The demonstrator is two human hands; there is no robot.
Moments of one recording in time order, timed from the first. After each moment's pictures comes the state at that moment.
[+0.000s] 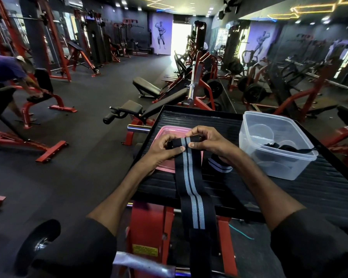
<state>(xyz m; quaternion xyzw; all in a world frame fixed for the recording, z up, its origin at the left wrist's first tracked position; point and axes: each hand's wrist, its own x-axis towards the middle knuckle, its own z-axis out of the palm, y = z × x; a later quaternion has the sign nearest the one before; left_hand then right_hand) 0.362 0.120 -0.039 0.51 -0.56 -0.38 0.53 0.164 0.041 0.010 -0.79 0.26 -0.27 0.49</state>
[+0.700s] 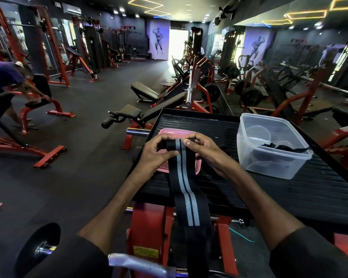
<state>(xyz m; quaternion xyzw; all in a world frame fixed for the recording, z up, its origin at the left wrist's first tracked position) 0.363 0.143 -0.038 0.48 -0.57 -0.27 0.62 0.170 0.081 -0.002 -0.74 0.29 -0.31 0.52</state>
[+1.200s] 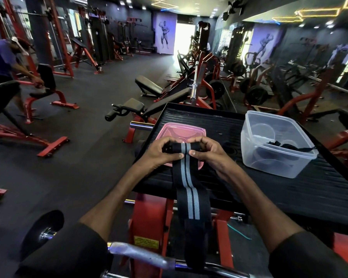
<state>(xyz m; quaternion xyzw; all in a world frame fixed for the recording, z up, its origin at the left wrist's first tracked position) 0.371 0.150 -0.047 0.51 -0.59 -0.34 0.52 0.166 0.082 -0.033 -0.68 0.25 -0.35 0.59</state>
